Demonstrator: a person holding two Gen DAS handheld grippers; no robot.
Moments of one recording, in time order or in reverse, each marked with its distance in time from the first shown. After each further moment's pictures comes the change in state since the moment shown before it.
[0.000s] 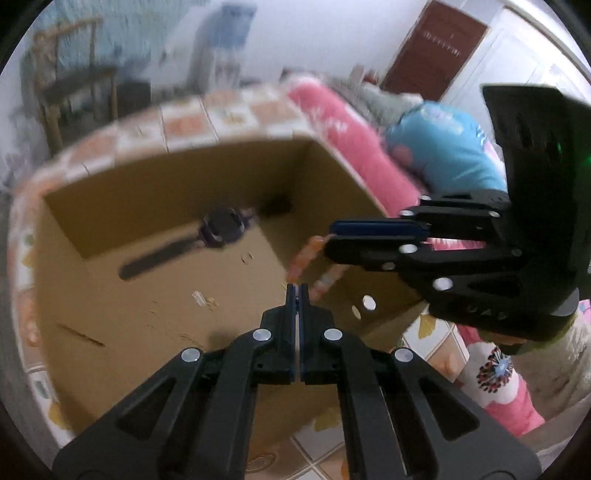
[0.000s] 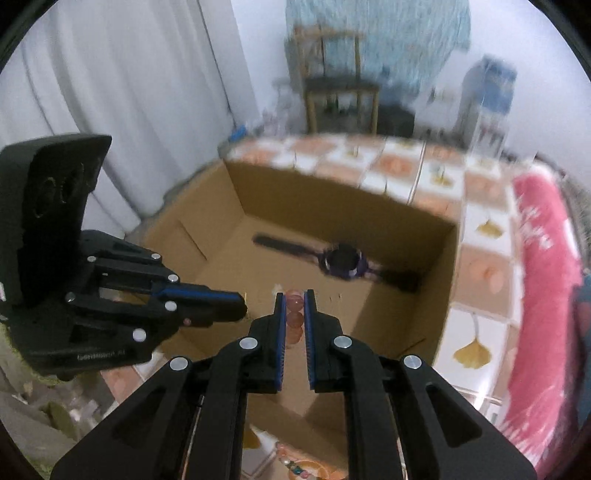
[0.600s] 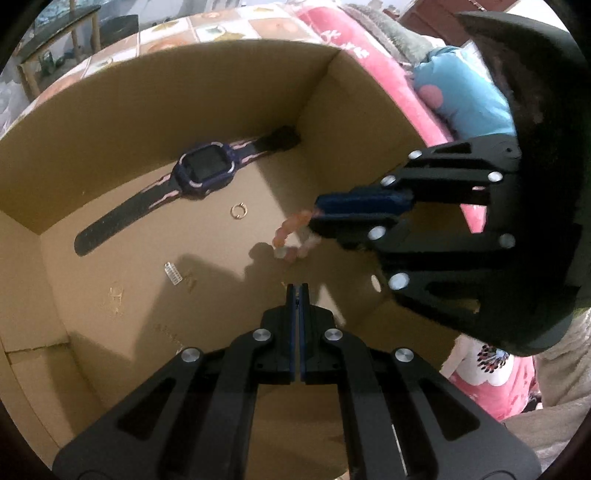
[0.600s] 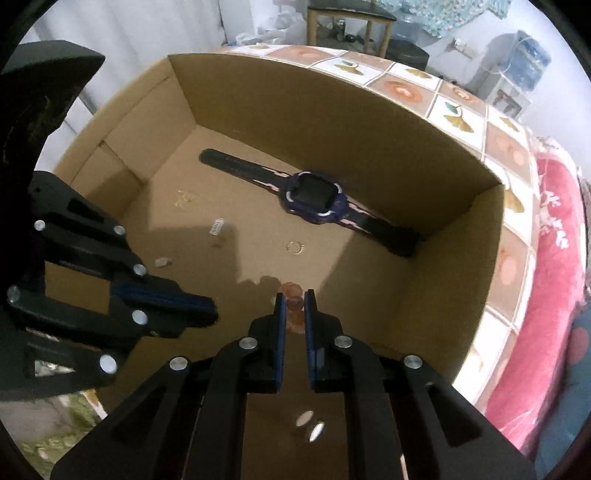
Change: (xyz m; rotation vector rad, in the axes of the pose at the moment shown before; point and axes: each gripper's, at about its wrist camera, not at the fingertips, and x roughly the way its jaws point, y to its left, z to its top) left arm 0.066 0.015 0.009 -0.042 0.279 0.002; right arm 0.060 -0.017 0.002 -0.106 0.253 -0.116
